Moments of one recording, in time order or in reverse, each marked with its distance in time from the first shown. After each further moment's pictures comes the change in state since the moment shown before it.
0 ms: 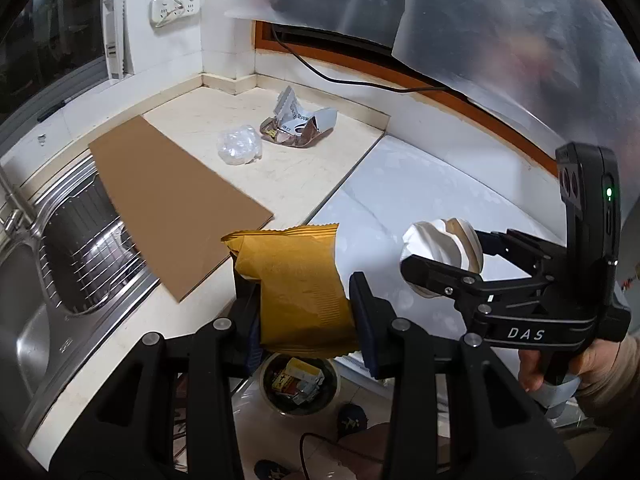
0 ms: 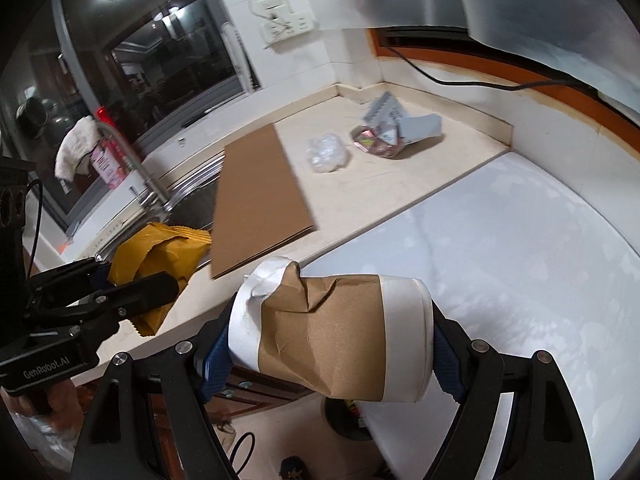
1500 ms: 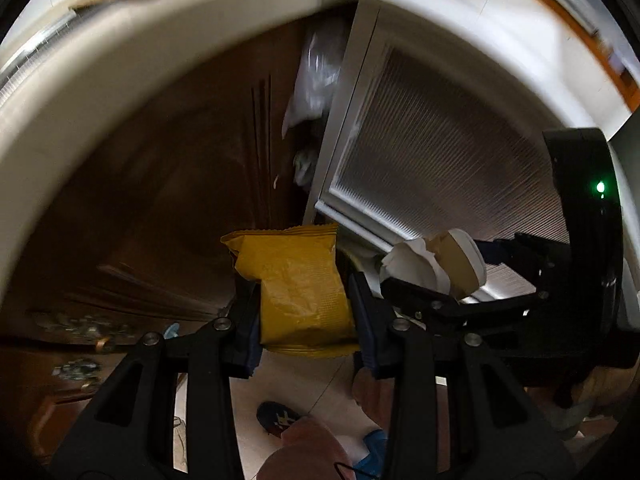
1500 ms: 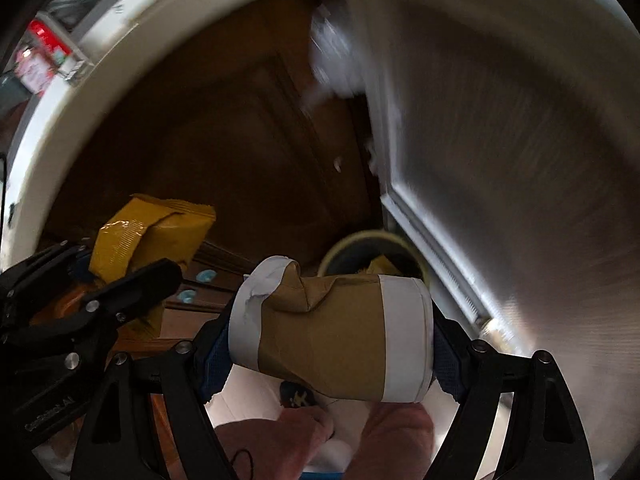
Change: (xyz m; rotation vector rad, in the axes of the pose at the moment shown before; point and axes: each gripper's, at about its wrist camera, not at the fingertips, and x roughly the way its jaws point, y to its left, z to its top) left arm 0.155 0.057 -0.222 -0.018 0.286 -0.018; right arm 0.206 0.019 -0.238 0.146 0.393 -0.147
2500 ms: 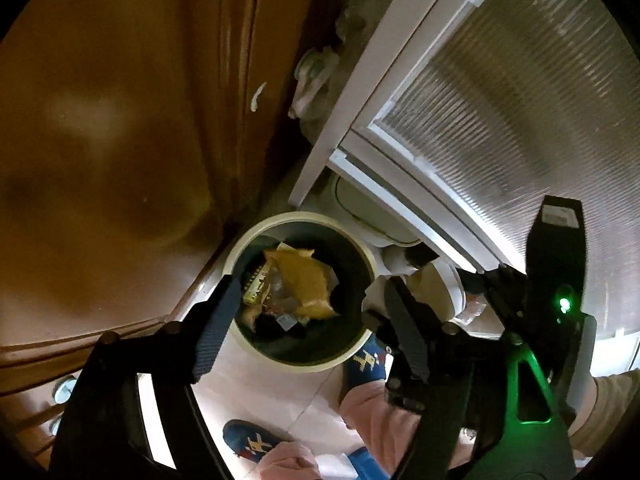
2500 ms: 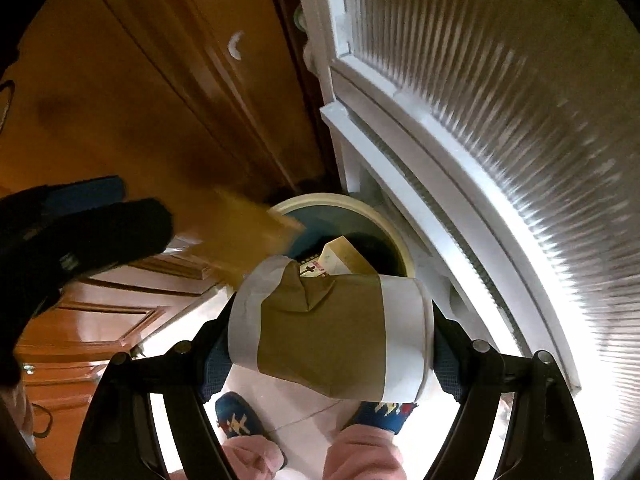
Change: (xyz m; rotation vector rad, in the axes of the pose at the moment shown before) left arm 0.216 0.037 -0.011 -0.069 0.108 -0.107; right arm 0.215 -0.067 -0.020 -0.043 0.037 -0.101
